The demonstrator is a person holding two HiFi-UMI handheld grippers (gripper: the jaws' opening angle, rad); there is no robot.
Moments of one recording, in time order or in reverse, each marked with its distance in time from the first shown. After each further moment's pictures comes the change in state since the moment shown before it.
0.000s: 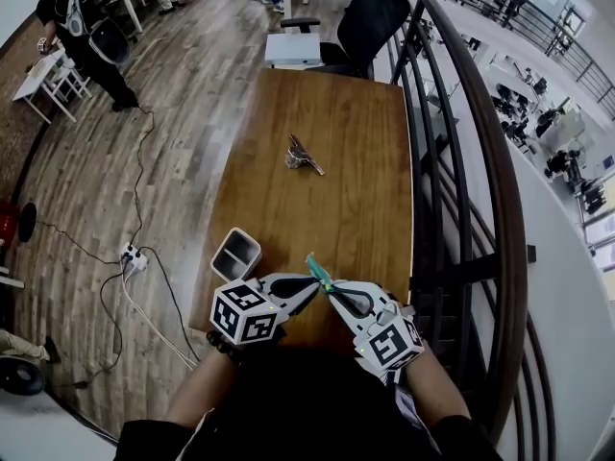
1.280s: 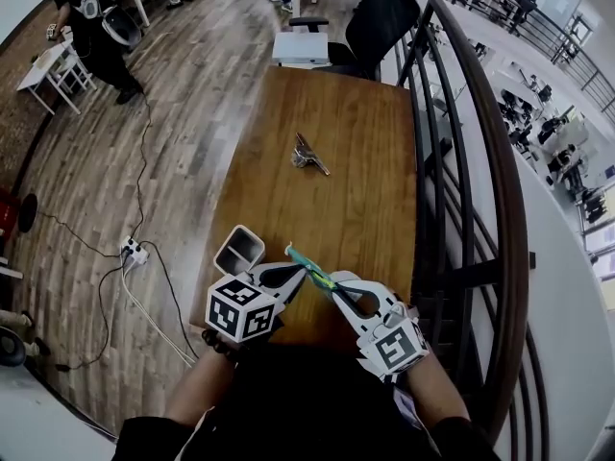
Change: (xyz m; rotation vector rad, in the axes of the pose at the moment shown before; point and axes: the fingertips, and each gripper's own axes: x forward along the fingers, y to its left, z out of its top) left arm -0.024 0.036 0.018 0.009 -0.022 0.221; right arm -0.006 -0.010 0.023 -0.010 -0.068 -0.014
